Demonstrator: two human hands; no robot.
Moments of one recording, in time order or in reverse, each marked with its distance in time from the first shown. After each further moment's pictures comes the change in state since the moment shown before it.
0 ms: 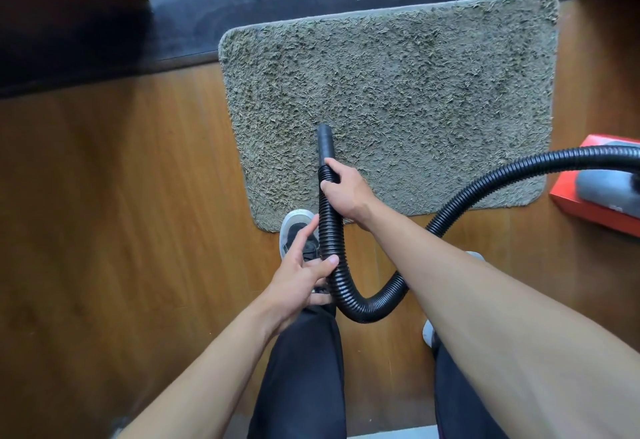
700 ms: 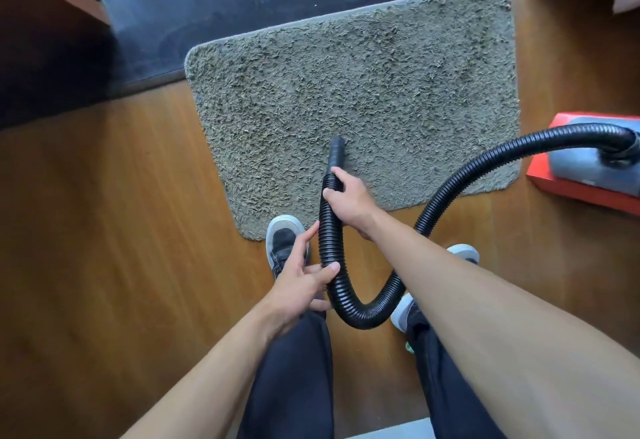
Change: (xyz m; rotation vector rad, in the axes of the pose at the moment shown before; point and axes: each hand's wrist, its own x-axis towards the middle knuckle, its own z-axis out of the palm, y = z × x) left_hand 0.004 -0.003 0.032 0.136 -0.023 -0.027; right_hand -0.016 0.034 -0.029 0.131 0.089 0.075
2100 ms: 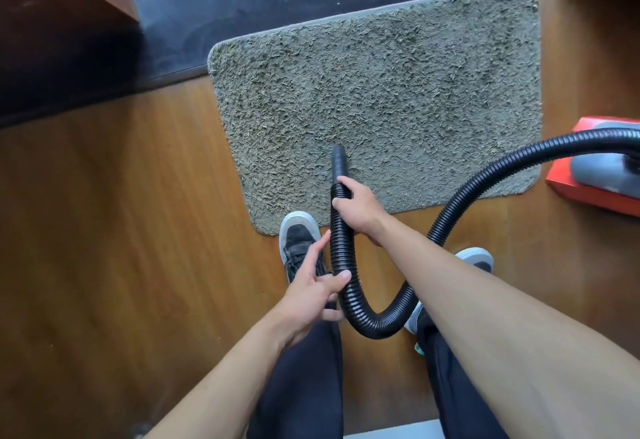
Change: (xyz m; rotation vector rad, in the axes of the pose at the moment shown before) left_hand -0.012 -0.017 -0.004 -0.040 -0.022 -0.021; right_hand -0.003 0.007 0.011 -0.007 -0.066 0.019
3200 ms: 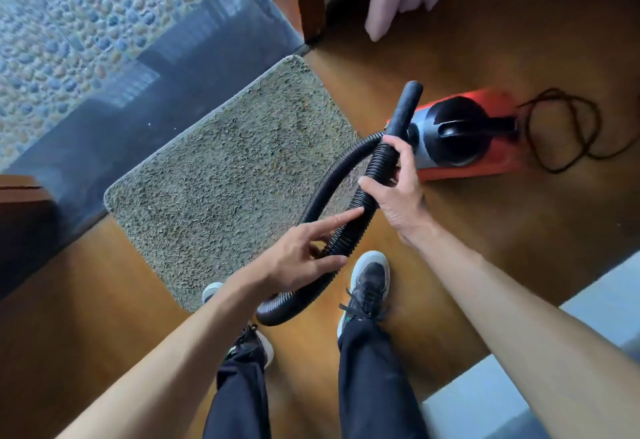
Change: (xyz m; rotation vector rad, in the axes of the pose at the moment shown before) left_hand 0.016 0.076 0.311 1.286 -0.405 0.521; right_hand -0.138 0.144 -0.326 0.683 0.622 -0.472
